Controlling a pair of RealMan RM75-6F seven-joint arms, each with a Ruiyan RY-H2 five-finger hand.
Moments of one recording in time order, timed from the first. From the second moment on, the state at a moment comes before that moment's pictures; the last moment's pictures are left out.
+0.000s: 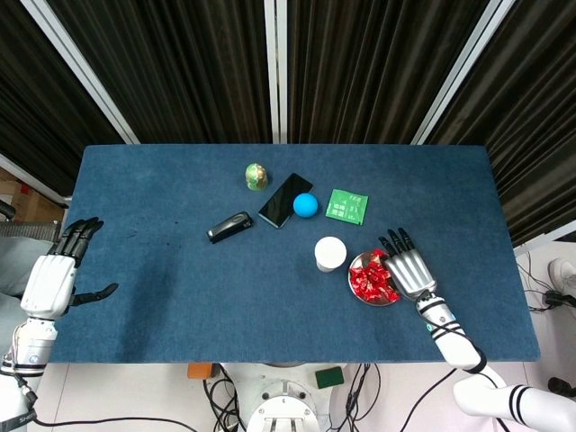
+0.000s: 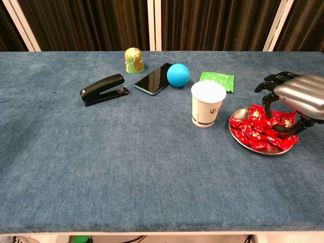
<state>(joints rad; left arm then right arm) -0.20 -1.13 -0.07 -1.68 1.52 1.47 -0.12 0.49 -1.51 0.07 -1.39 -1.35 1.06 -0.49</state>
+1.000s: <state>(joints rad) -0.19 -1.13 -0.07 -1.64 1.51 1.47 -0.17 0.67 -1.54 0.20 -1.53 -1.32 1.04 -0.56</state>
